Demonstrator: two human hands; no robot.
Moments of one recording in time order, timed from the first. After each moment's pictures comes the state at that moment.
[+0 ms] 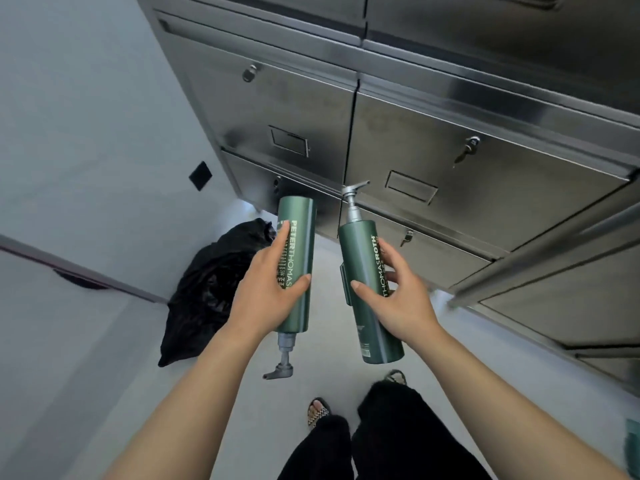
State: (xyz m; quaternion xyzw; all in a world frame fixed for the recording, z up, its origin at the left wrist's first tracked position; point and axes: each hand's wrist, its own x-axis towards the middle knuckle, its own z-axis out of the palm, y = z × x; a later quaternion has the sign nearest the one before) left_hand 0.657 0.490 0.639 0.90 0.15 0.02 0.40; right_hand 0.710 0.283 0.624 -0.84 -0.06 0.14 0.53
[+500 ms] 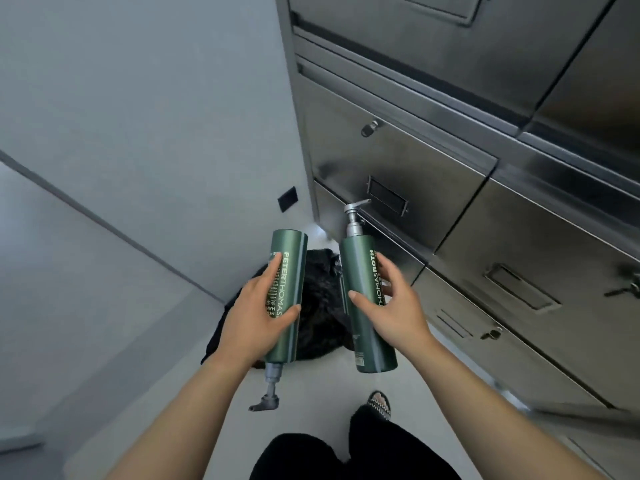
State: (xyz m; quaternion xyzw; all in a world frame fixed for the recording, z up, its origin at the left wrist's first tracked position) left_hand 0.681 0.623 0.626 0.88 0.33 0.07 0.33; right_hand 0.825 0.445 0.611 -0.80 -0.19 0.23 0.52
